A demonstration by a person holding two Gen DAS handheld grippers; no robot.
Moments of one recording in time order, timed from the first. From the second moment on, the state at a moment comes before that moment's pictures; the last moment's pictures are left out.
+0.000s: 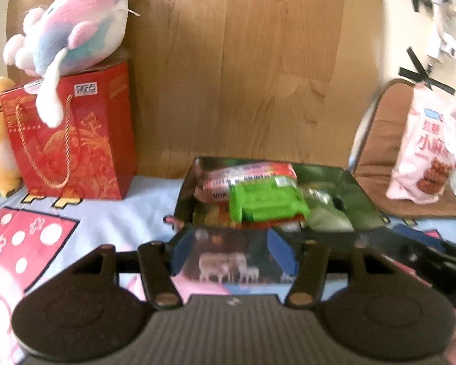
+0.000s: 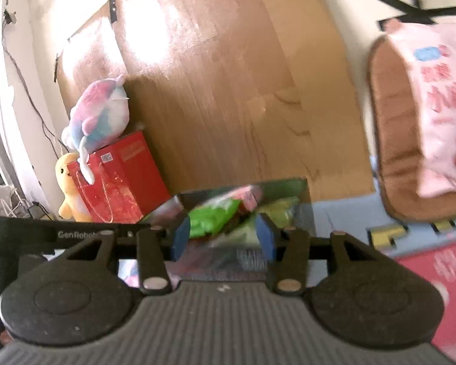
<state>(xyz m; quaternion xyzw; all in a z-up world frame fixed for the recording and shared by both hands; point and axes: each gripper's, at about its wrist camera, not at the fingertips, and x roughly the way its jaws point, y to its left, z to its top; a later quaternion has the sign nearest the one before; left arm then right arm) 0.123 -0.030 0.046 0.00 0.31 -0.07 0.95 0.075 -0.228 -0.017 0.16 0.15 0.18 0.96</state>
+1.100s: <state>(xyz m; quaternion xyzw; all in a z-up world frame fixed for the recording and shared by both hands) -0.091 -0.024 0.025 0.02 0.26 -0.03 0.96 -0.119 -0.207 -0.068 0.21 0.24 0.03 0.95</state>
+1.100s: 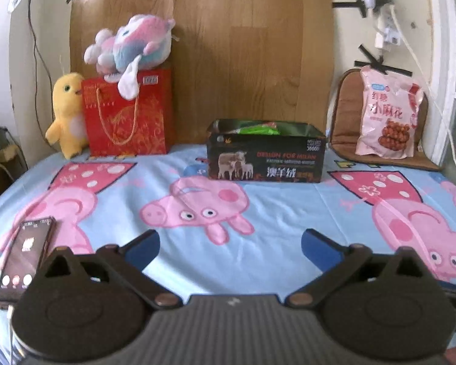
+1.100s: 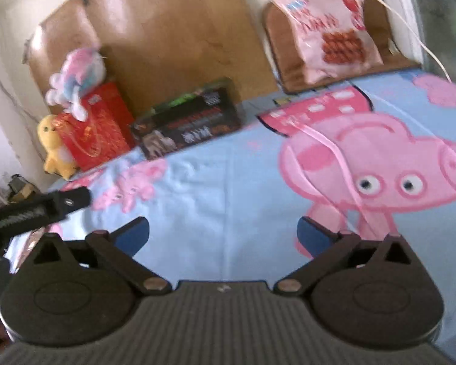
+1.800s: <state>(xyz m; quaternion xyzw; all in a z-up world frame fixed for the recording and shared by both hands) -0.096 -0.031 0.010 0.03 0.28 0.00 0.96 -0.117 -0.199 -0.075 0.19 0.25 0.03 0.95</state>
